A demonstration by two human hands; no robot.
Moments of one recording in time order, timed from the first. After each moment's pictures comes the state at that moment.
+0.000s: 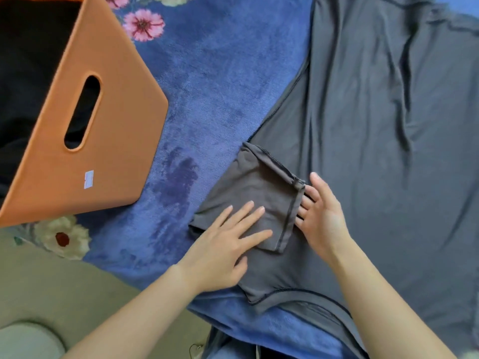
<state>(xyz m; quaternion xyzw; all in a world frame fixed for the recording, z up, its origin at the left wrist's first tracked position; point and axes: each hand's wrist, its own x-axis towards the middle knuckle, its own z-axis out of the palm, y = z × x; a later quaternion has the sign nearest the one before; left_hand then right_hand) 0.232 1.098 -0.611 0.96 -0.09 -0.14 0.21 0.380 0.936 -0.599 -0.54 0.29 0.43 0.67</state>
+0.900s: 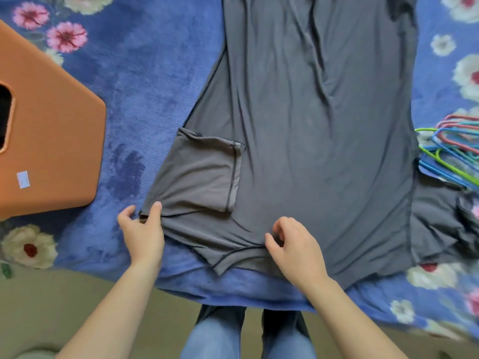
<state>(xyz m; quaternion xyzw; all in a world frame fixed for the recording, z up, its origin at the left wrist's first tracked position) 0.214 1.087 -0.615 0.63 0.62 0.04 0.47 0.275 0.825 -0.592 -0.93 -0.08 0.27 0.24</state>
